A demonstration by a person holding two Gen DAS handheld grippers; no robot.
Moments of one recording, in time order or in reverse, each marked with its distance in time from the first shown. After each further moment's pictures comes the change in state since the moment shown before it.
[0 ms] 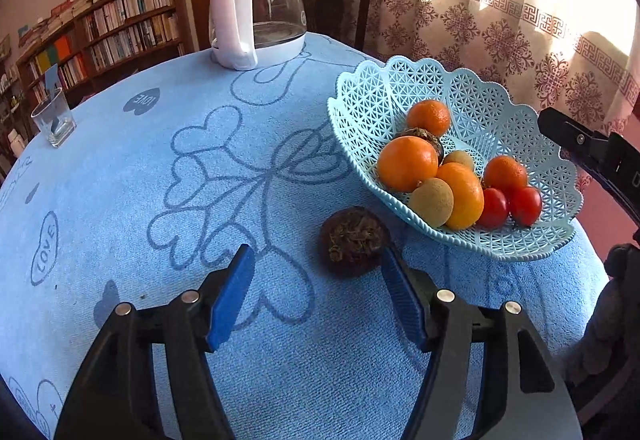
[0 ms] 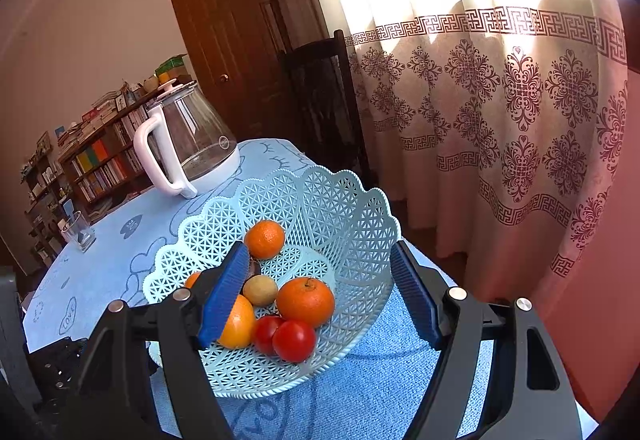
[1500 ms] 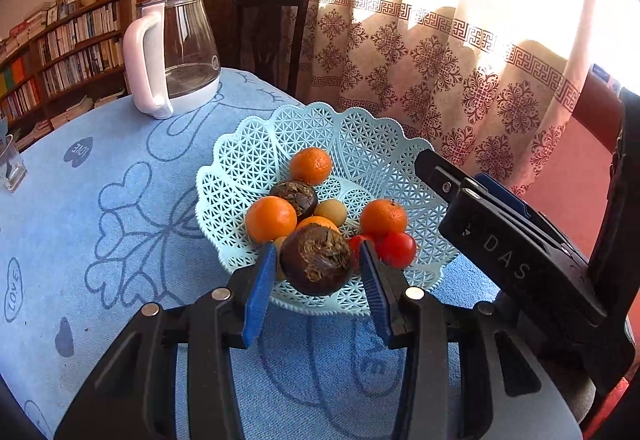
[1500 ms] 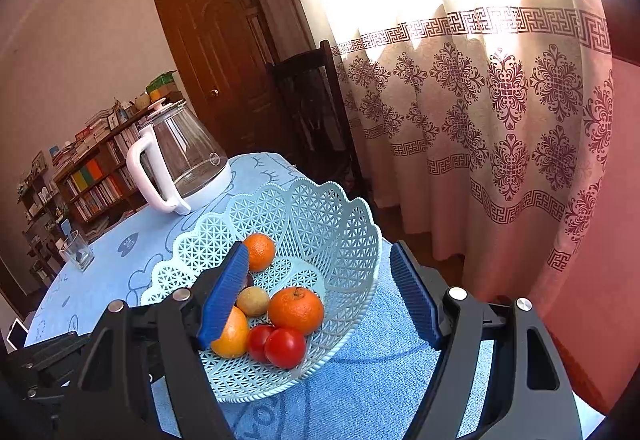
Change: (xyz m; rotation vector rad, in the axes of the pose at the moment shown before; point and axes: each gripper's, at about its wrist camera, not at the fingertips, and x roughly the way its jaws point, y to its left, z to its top) left arm -0.032 -0.059 0.028 0.053 -0.069 -0.202; right arm -0.008 -0.010 0.000 0.057 -0.042 -0.021
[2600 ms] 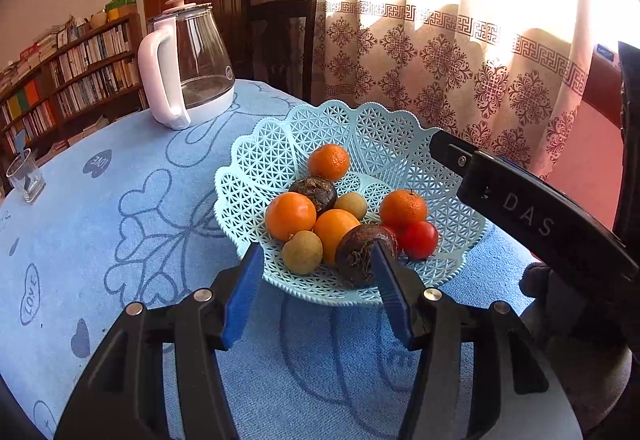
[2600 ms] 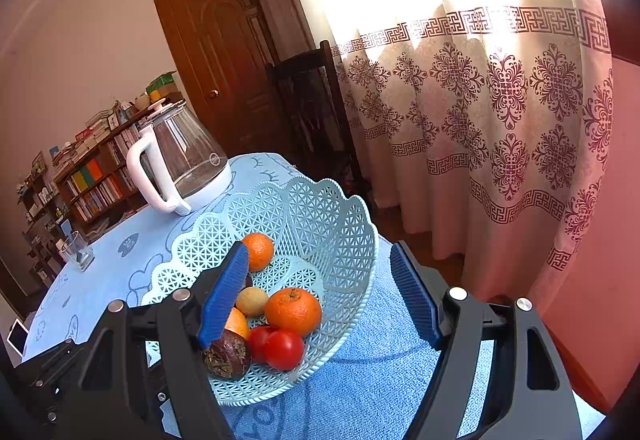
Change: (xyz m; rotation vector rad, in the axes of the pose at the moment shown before) left arm -0.005 0.000 -0.015 0.051 -0.056 0.089; right arm 0.000 -0.001 0.001 0.001 0.001 0.001
